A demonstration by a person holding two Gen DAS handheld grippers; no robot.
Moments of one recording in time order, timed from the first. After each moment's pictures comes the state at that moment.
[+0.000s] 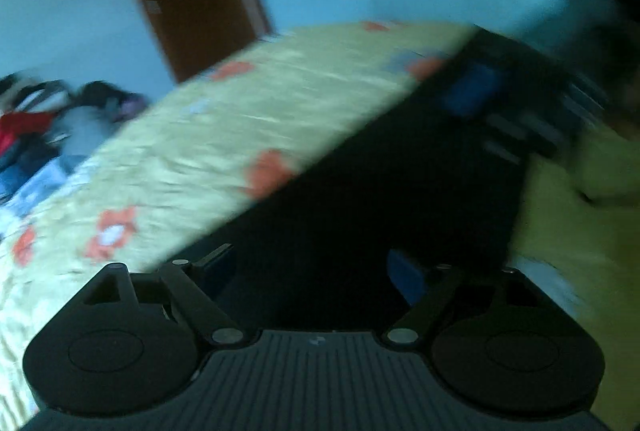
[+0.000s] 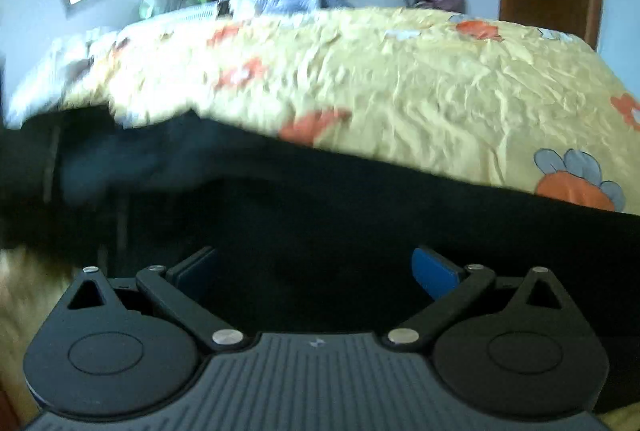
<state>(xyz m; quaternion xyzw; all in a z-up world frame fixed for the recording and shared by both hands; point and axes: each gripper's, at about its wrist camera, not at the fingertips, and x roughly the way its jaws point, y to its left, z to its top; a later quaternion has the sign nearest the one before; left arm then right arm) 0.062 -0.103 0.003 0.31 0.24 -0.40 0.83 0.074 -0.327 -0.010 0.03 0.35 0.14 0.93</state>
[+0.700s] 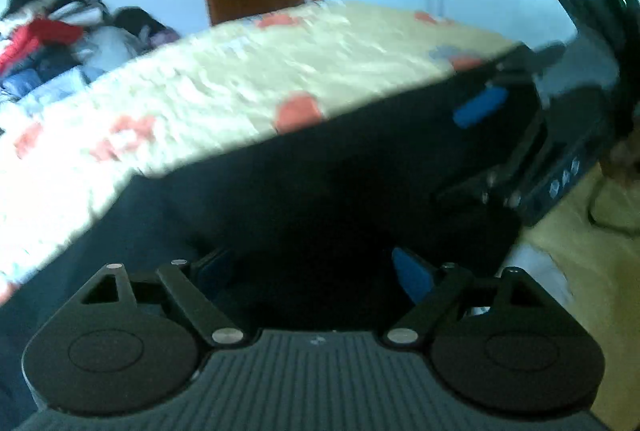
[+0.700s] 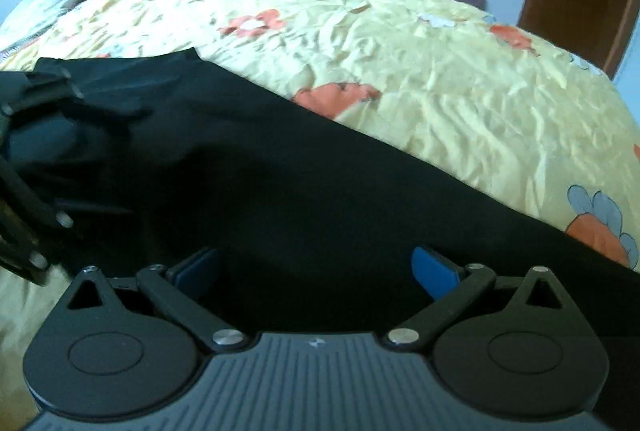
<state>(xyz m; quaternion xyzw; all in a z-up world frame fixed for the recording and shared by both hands) 0.084 -0.072 -0.016 0.19 0.31 -0.34 0.86 0.103 -0.287 -0.031 -0.09 0.40 0.15 0.90</state>
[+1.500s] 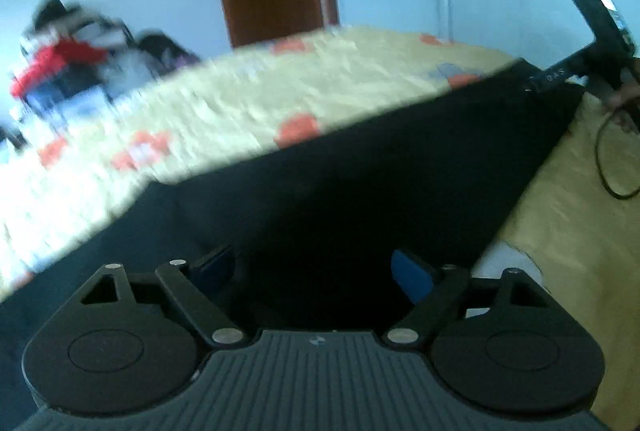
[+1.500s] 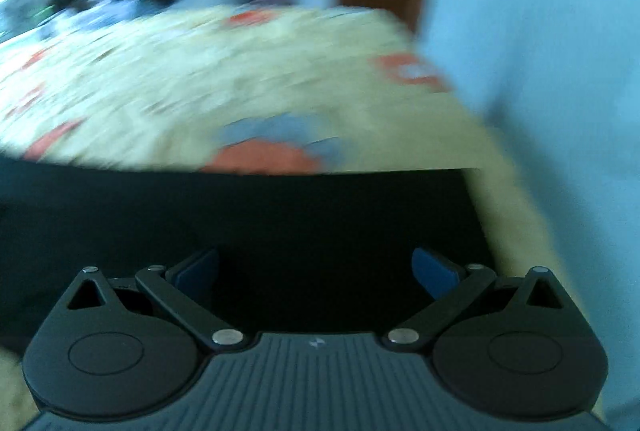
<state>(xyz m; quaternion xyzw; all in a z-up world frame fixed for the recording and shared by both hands) 0.057 -0.073 -0.015 0.19 0.25 -0.29 0.90 0.057 -0.467 -0.026 0.02 0.33 -0.14 0.93</state>
